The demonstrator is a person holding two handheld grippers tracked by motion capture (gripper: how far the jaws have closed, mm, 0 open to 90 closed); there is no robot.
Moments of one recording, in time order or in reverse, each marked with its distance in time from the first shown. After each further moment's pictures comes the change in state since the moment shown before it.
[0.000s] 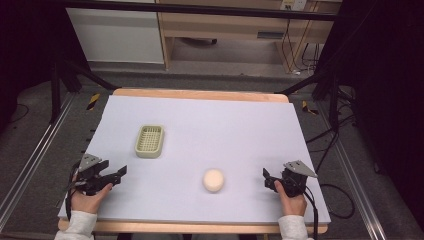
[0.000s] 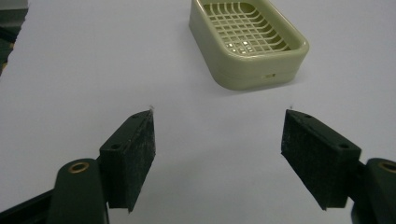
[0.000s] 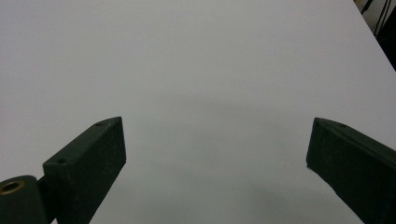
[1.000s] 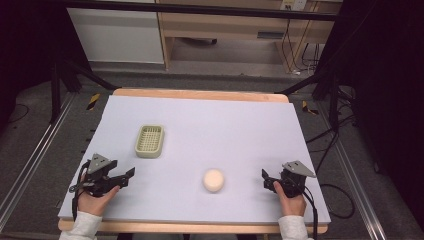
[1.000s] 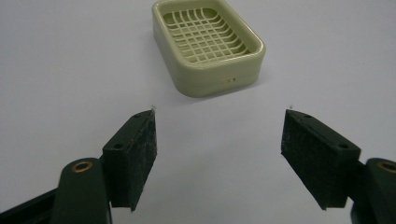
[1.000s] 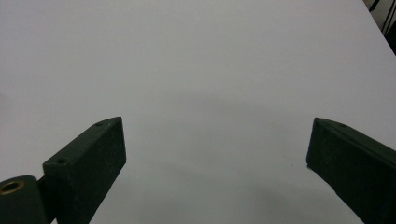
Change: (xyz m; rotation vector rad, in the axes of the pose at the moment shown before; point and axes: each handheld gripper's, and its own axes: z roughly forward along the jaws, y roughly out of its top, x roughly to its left) left arm -0.025 0.006 0.000 0.002 -0.042 0.080; right arm 0.003 0.000 0.000 0.011 0.016 -0.013
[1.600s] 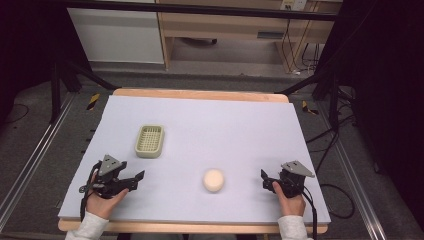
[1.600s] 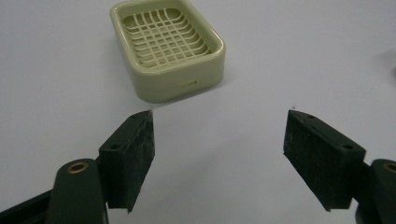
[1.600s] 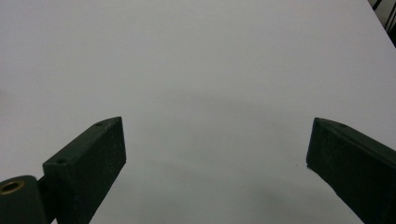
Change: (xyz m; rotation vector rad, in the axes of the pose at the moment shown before) left arm -0.025 0.004 0.007 0.011 -0.049 0.050; right arm 0.002 0.000 0.001 0.008 0.002 -0.012
